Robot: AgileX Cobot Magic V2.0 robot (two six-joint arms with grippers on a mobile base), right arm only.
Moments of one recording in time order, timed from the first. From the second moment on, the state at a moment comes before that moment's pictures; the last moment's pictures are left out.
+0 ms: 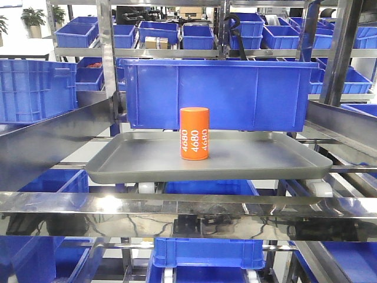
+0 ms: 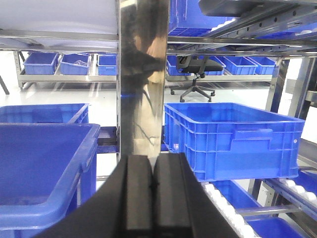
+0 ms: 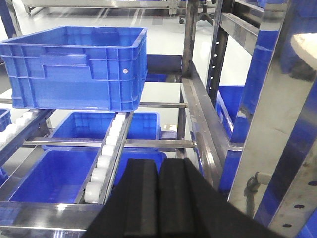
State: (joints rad) arm 0.04 -0.01 0.03 -0.13 0.37 0.11
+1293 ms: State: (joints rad) arm 0.04 -0.01 0.03 -0.22 -0.02 0.09
